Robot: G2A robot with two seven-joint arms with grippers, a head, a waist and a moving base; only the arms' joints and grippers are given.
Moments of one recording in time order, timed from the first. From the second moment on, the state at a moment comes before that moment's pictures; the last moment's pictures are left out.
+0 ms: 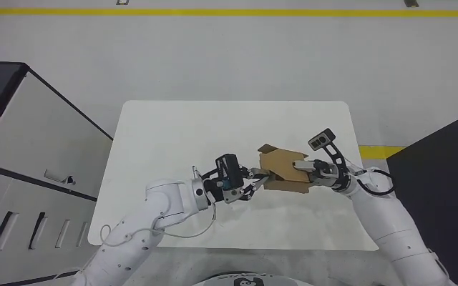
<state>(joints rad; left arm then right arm) 1.44 -1.10 -1.02 -2.00 1.27 -0.64 -0.08 -1.38 -1.01 1.27 -1.40 1.02 -0.25 1.46</state>
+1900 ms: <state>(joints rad) 1.47 -1.09 -1.04 -2.08 1.28 -0.64 -0.08 -1.46 -1.02 1.36 -1.44 0.97 -0.27 1.38</state>
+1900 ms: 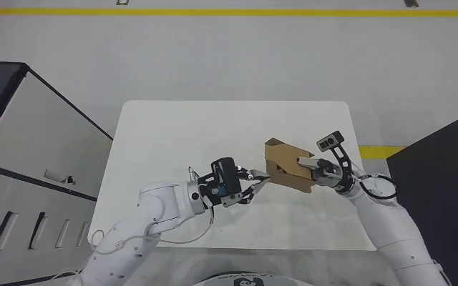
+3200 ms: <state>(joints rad) 1.42 -1.11 -0.94 -2.04 1.26 -0.63 -0.11 -1.49 -1.04 1.37 -1.46 0.98 -0.28 1.47</state>
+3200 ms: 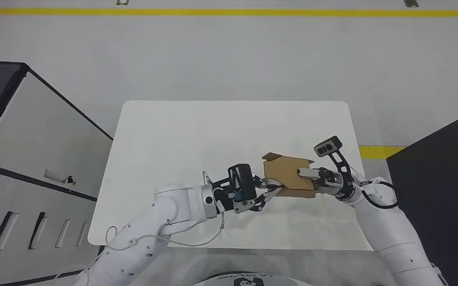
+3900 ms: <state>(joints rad) 1.38 -1.11 -0.94 -2.00 1.26 -0.61 -0.11 -1.44 -1.05 1.36 -1.40 0.98 -0.27 1.50</state>
